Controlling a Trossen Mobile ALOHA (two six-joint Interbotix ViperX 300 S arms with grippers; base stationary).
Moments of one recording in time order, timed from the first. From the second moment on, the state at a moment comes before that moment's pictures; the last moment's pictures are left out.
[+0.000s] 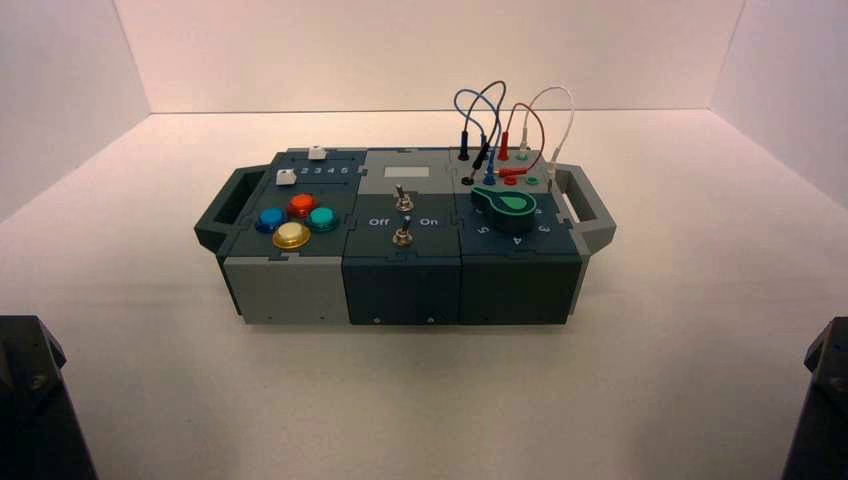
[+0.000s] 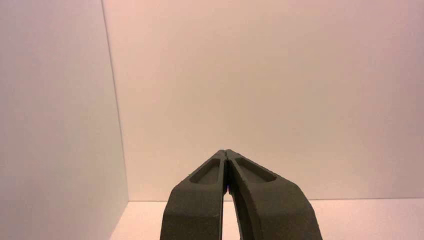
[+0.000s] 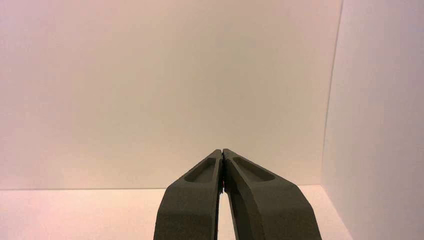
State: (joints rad) left arm -0.01 -0.99 1.19 0.00 -0.26 0.00; right arm 0.05 -0.97 1.22 0.03 -0.30 0.03
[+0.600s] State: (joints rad) left arm -0.01 -0.98 1.19 0.00 -0.17 0.00; right arm 0.12 -0.97 1.19 0.03 -0.14 0.03
